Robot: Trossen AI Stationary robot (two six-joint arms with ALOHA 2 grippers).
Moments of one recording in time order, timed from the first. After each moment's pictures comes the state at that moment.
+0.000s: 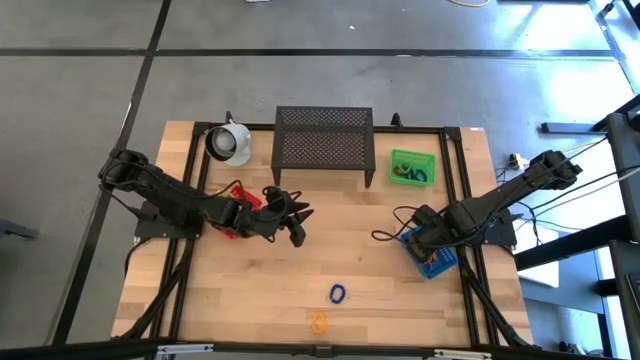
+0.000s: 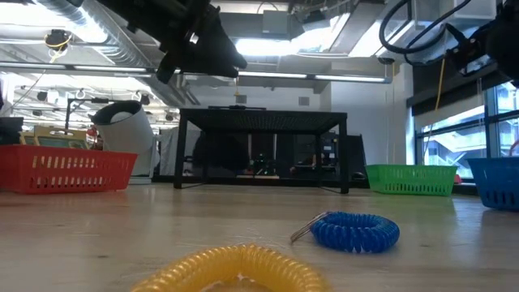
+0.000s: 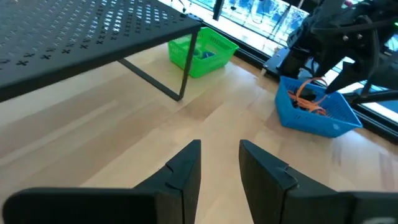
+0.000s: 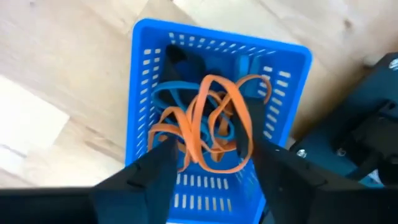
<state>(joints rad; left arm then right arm) -0.28 1.42 0.79 0.13 -0.70 -0.64 0.50 1.21 0.85 -1.23 0.02 1.38</state>
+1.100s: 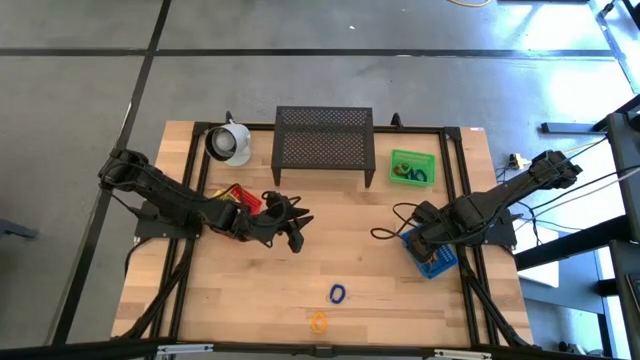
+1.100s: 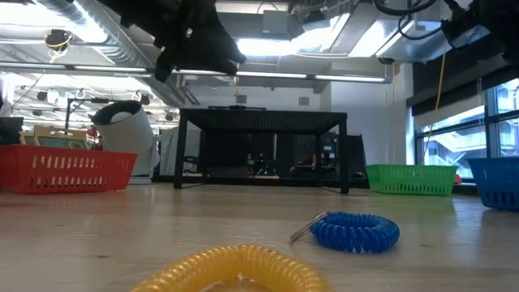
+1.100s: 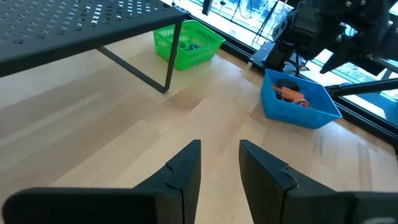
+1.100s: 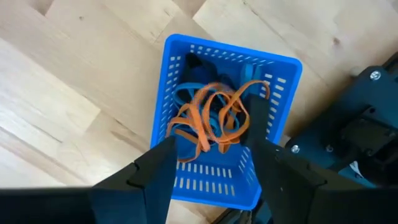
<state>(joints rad) -0.32 1.42 0.79 0.13 -0.68 -0.67 0.50 1.21 0.99 -1.33 0.04 1.35</state>
